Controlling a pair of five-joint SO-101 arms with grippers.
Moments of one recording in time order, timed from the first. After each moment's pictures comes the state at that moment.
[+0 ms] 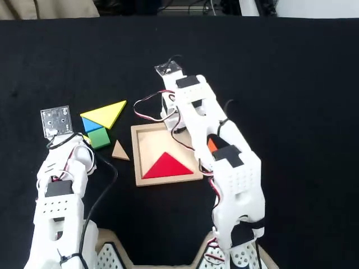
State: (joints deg) left arm -13.9 -55.7 82.9 20.8 1.7; right arm -19.4 34.6 -10.2 72.7 3.7
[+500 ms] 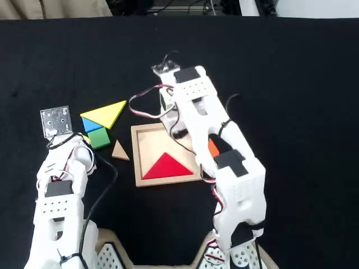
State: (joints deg) left arm -14.0 -55.7 82.9 20.8 1.7; right arm -20.9 27.7 -10.7 88.3 3.8
